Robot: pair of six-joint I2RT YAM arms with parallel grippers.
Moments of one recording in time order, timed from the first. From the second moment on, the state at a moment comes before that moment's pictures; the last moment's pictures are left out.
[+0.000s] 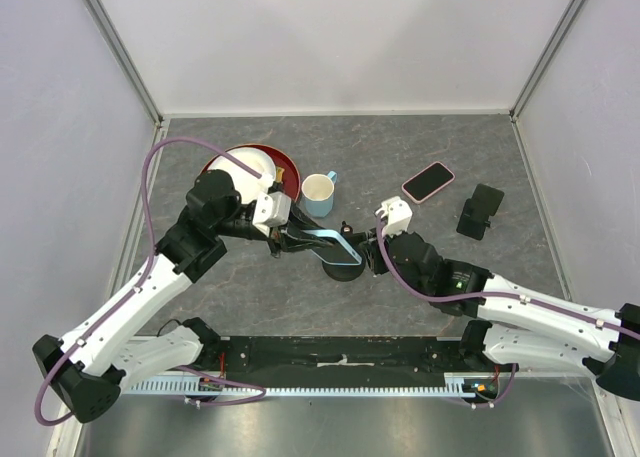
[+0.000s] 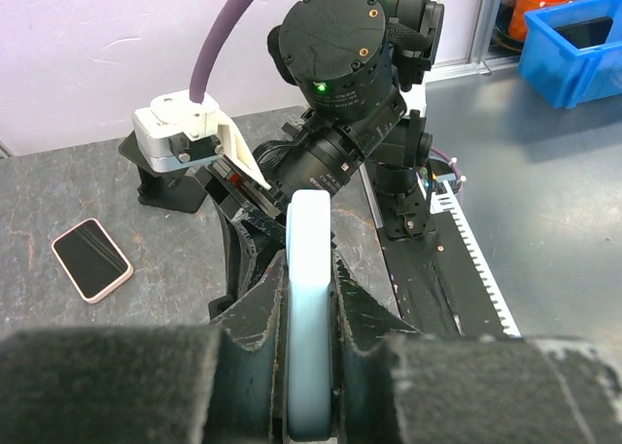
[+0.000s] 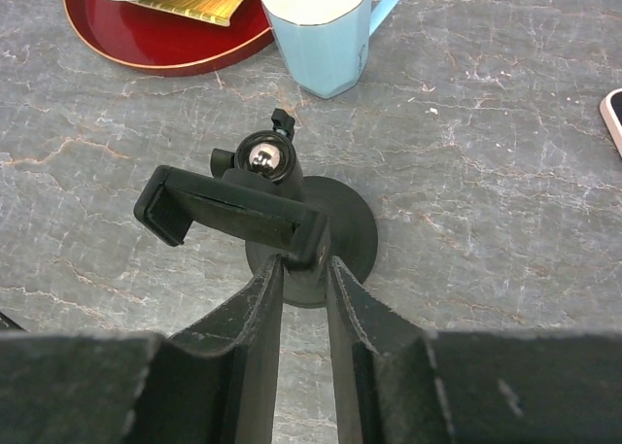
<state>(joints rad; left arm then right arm) -0.67 0.97 0.99 -0.06 1.03 0.19 1.08 0.94 0.69 -0.19 0.48 0.38</state>
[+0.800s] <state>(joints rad) -0.67 1.09 0.99 0.02 1.09 0.18 1.05 0.92 0.63 -0.08 0.38 0.18</state>
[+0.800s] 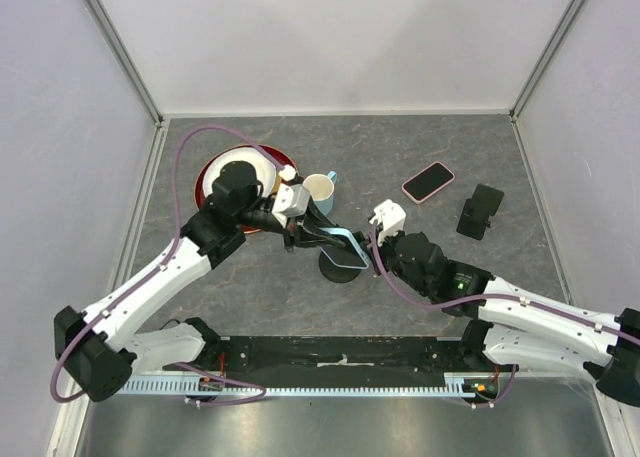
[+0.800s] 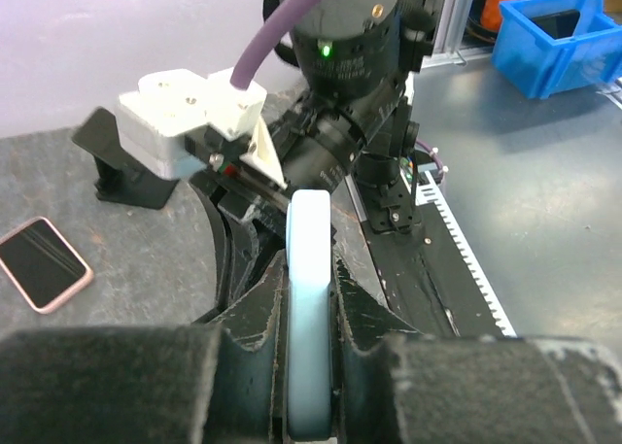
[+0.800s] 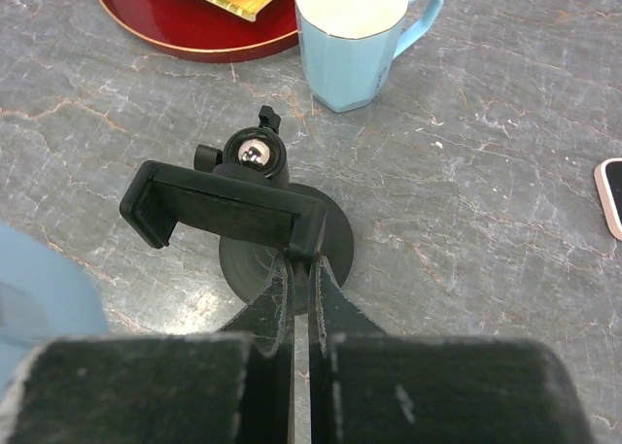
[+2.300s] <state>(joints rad) -0.70 1.46 1.16 -0.32 1.12 0.66 0.83 0.93 0.63 -0.05 -0.05 0.08</state>
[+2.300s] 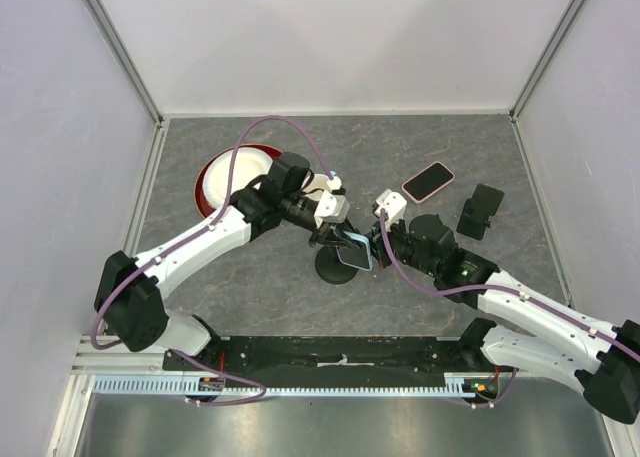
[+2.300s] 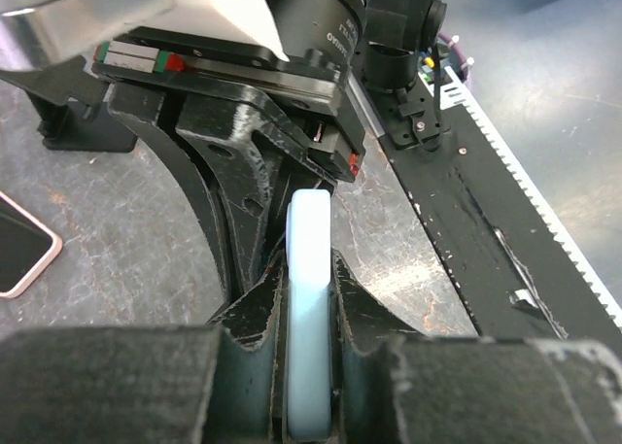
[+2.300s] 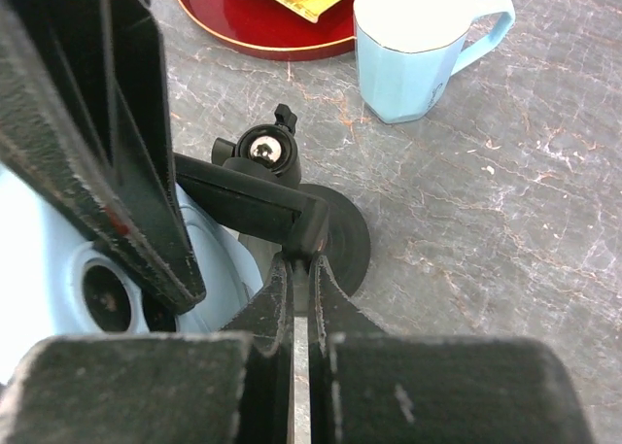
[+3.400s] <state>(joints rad) -1.06 1.35 1.14 -0.28 -0.25 -0.16 1.21 1.08 0.46 0.43 0.95 0.27</state>
